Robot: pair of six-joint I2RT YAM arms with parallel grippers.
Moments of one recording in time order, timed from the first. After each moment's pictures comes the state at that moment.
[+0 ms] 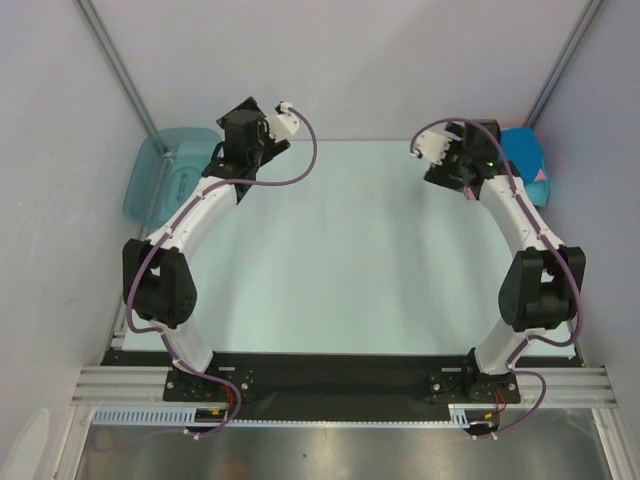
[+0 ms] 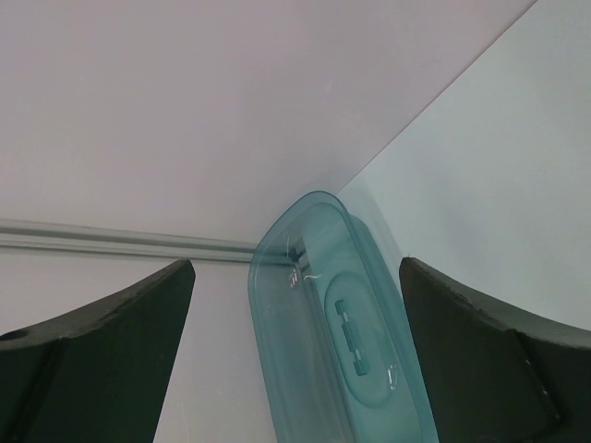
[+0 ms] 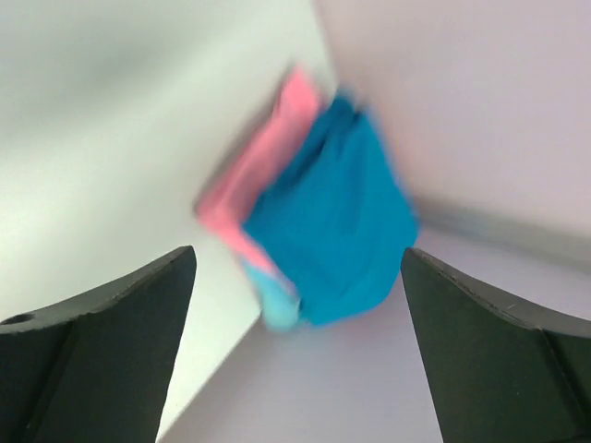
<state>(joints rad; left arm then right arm) -0.32 1.75 1.55 -0.07 -0.29 0.91 0.03 1.71 1.49 -0.40 -0.03 -1.19</state>
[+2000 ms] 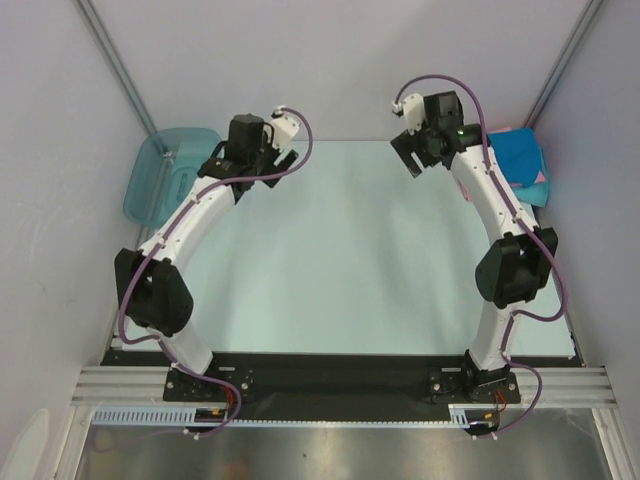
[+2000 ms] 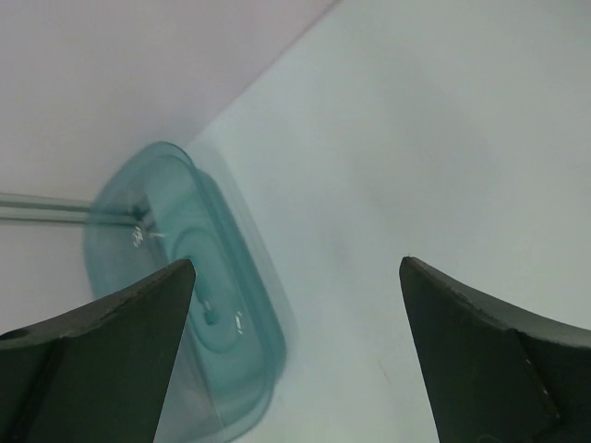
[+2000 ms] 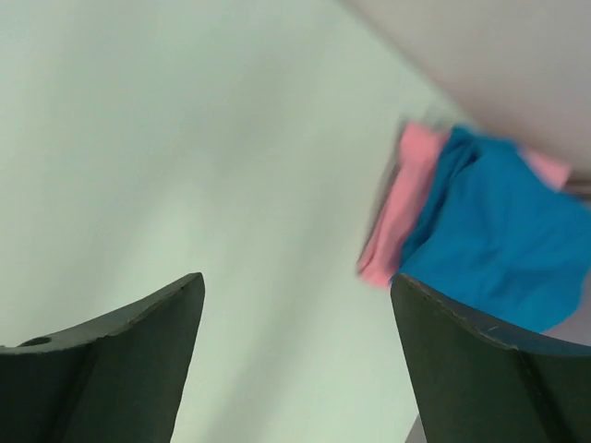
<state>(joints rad) -0.35 1.71 1.63 -0.41 -0.19 0.55 0.24 1.94 2.03 -0.76 0.10 -0.49</state>
